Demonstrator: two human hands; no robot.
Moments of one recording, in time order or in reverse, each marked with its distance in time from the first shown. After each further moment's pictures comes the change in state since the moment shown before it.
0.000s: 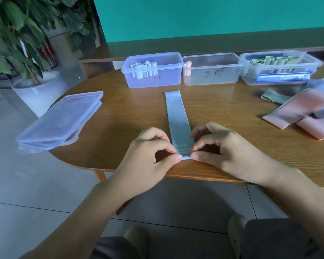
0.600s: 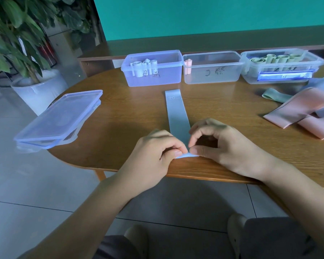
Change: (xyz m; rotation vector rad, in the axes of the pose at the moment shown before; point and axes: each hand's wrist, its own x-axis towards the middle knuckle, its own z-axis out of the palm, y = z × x) left_hand 0.011 0.001 0.008 -0.029 -0.076 0.055; right_hand 0.010 -0.003 -0.001 0.101 0.011 0.072
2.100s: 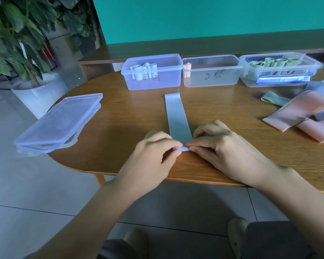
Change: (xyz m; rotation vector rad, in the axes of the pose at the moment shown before) left_hand 0.000 -0.004 0.005 0.172 0.106 0.013; right_hand -0.003 0.012 0.006 -0.411 0.154 -0.252
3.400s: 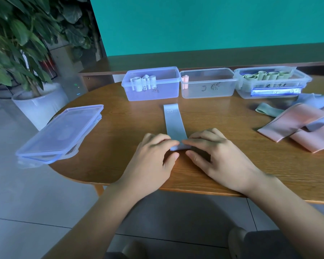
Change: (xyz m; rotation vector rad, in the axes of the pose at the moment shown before) left_hand 0.016 -0.009 0.007 0.051 -0.019 -0.040; right_hand 0.007 0.002 0.009 -0.008 0.043 0.078
